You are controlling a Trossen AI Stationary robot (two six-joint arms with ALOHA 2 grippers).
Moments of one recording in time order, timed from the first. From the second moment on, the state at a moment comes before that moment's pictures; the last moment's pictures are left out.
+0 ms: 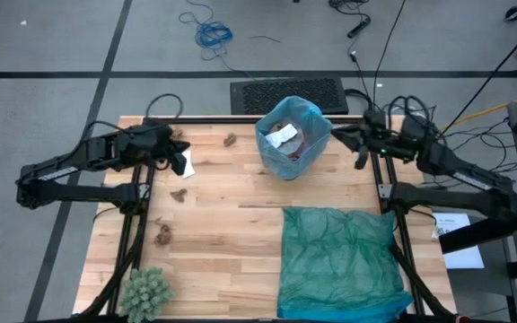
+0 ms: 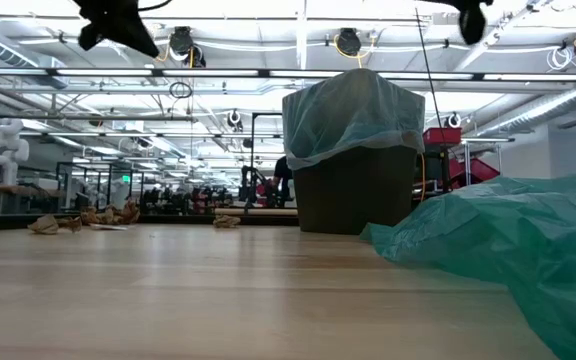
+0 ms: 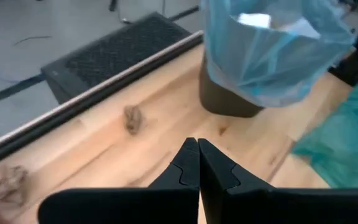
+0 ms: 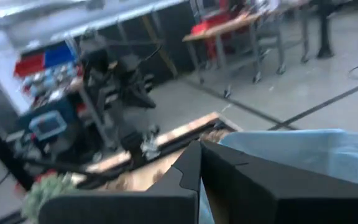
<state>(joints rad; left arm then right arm) 0.27 0.75 0.99 -0.84 -0.29 -0.43 -0.41 0.65 0.79 -0.15 -0.10 0.34</state>
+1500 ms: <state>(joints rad) 0.39 1.19 0.75 -1.10 -0.10 -0.89 -0.42 0.62 0.78 -0.08 -0.10 0.39</state>
